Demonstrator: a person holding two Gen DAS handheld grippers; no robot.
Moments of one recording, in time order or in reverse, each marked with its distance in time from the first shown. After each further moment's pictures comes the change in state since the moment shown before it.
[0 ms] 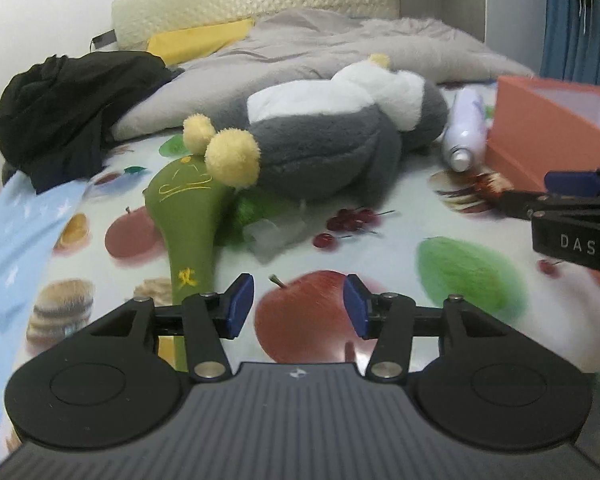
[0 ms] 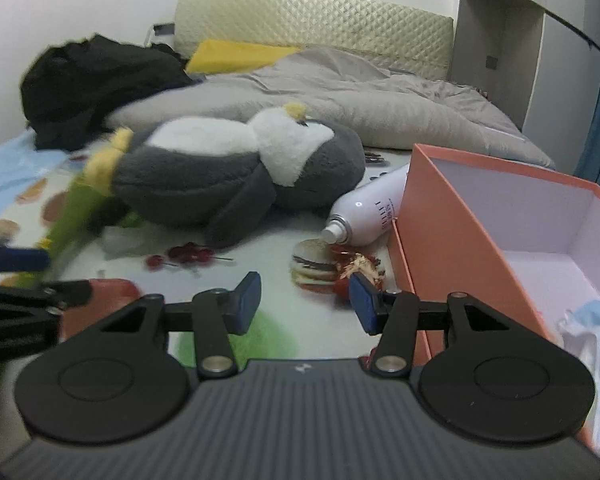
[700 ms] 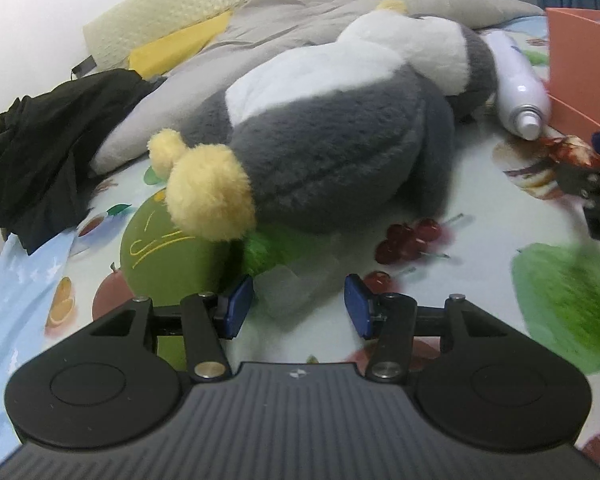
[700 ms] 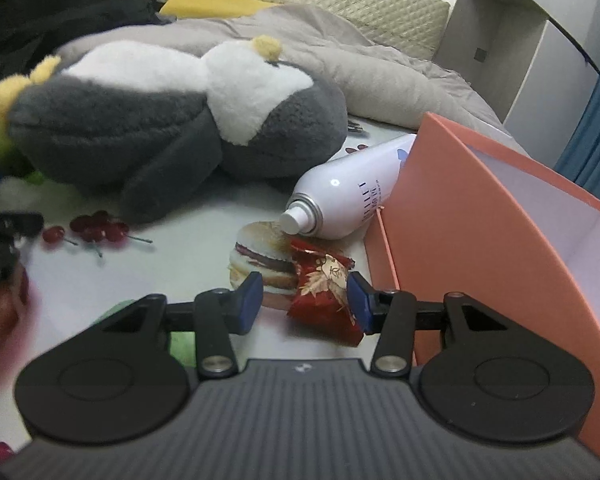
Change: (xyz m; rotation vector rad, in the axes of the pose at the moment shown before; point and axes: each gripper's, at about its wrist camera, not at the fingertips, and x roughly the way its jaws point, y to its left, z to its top) left arm 0.097 0.003 0.035 0.171 0.051 0.075; right arm 0.079 -0.001 0.005 -0.123 0.111 -0.139
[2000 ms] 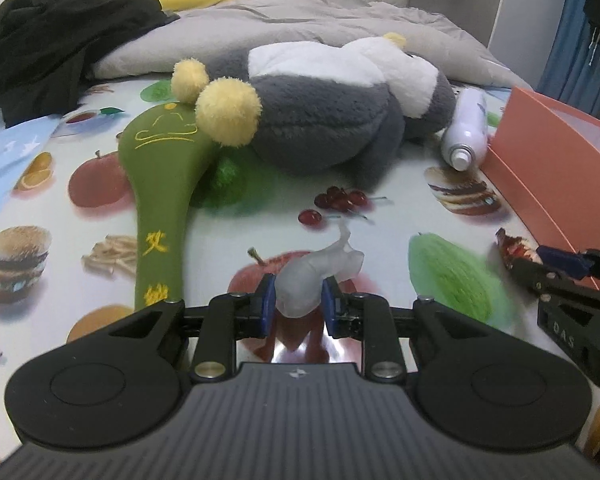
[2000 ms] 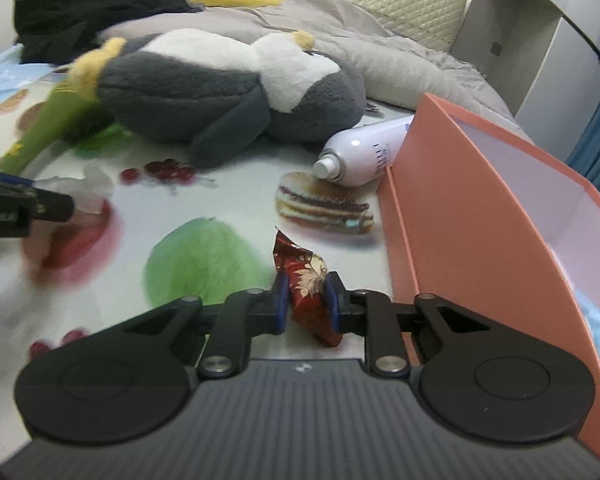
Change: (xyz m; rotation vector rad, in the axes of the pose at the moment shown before) left arm -0.077 0.015 -0.047 -0.333 0.040 -0.215; right arm -0.076 0.008 -0.034 -0.022 0.042 0.076
